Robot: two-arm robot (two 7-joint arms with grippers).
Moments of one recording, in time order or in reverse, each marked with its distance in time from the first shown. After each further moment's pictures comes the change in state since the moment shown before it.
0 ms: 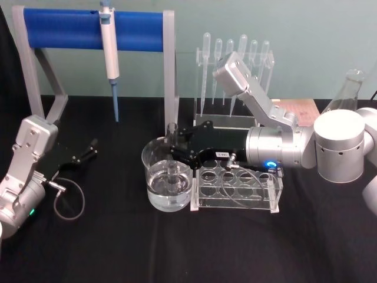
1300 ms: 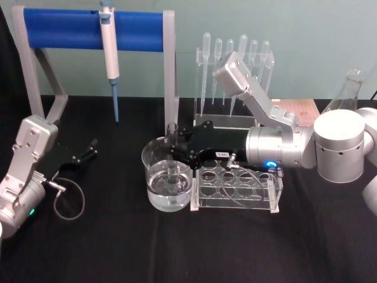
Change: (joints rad) left arm 0.000 0.000 0.000 0.000 0.000 0.000 0.000; right arm 0.000 0.000 0.000 0.000 0.000 0.000 0.000
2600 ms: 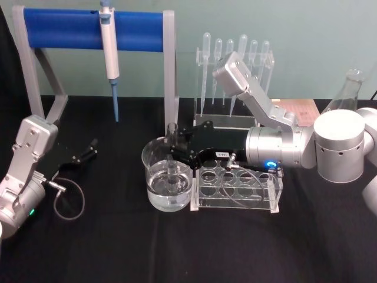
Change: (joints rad) left arm 0.000 0.000 0.000 0.000 0.000 0.000 0.000; right arm 0.000 0.000 0.000 0.000 0.000 0.000 0.000
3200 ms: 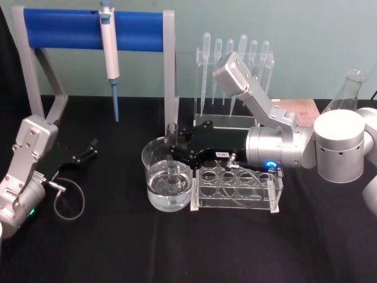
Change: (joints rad) left arm 0.000 0.000 0.000 0.000 0.000 0.000 0.000; right arm 0.000 0.000 0.000 0.000 0.000 0.000 0.000
